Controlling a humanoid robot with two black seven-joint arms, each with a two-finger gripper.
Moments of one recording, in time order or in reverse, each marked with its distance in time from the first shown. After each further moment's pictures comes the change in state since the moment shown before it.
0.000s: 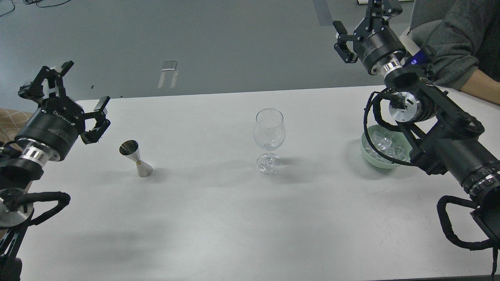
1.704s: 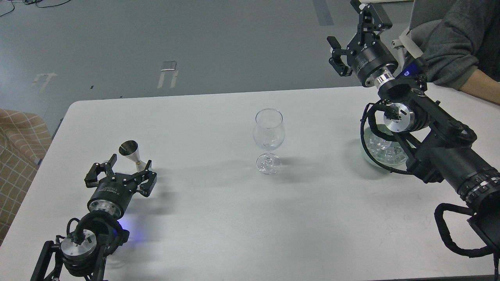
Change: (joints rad) left arm -0.053 -0.525 -0.096 0.417 -0.135 0.018 0.108; right arm -0.030 0.011 -0.034 -0.008 -0.011 -0.004 0.001
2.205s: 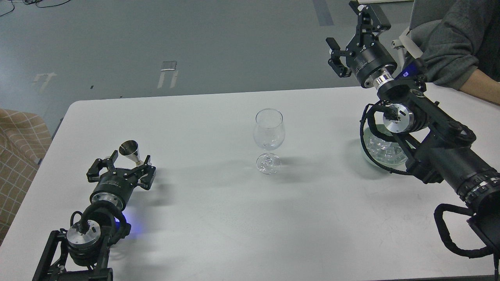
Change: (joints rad) left arm -0.079 0.000 -0.006 0.093 0.007 0.001 -0.043; right arm 0.000 0.001 -0.005 -0.001 -0.001 0.000 0.000
